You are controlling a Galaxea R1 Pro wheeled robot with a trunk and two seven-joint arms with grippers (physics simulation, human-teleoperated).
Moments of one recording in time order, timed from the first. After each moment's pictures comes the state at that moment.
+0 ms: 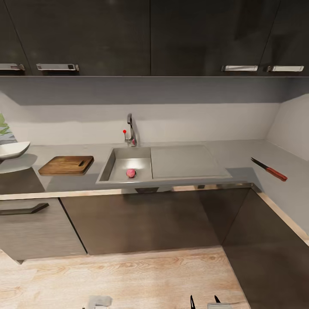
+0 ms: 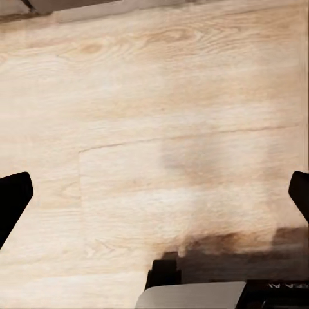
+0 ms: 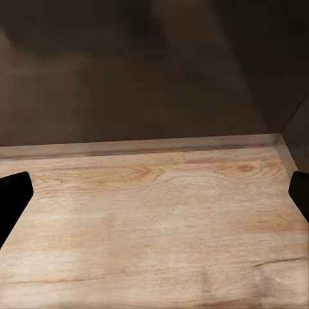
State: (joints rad) left arm -0.01 -0.01 -0.10 -1.01 0.00 0.37 0.14; right arm -0.32 0.07 0.40 -0.02 -0.28 -0.88 -0.17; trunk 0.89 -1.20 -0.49
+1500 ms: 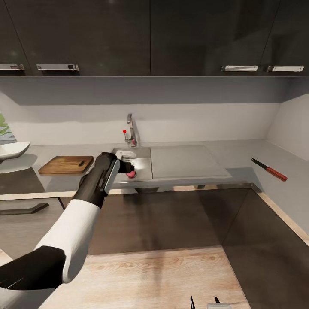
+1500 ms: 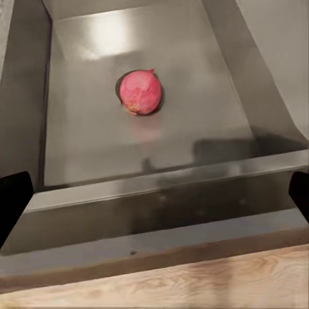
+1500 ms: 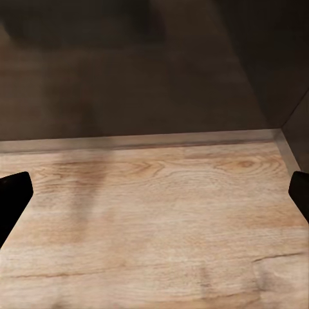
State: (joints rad) left arm -1.08 -0.14 -0.10 -0.99 0.01 1.01 0.13; right arm -0.32 0.07 0.40 -0.02 -0.28 -0.86 -0.17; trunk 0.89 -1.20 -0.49
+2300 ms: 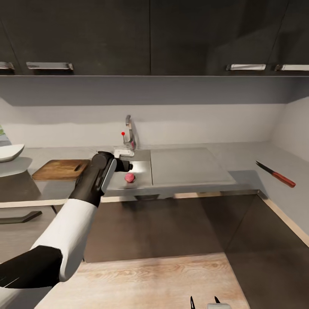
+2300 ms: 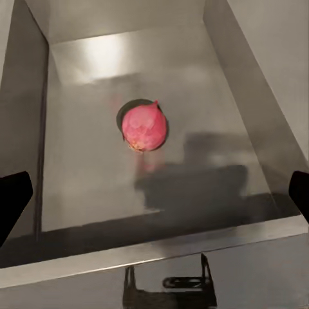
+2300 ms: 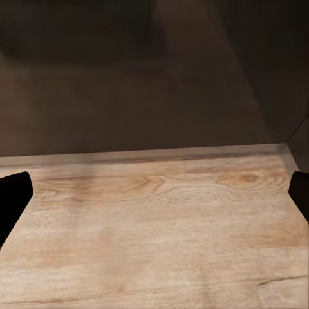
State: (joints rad) left arm -1.09 -0.11 -0.11 -1.00 0.02 1.00 0.09; right arm -0.32 0.07 0.40 -0.02 -0.28 -0.86 -0.17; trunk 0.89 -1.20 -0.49
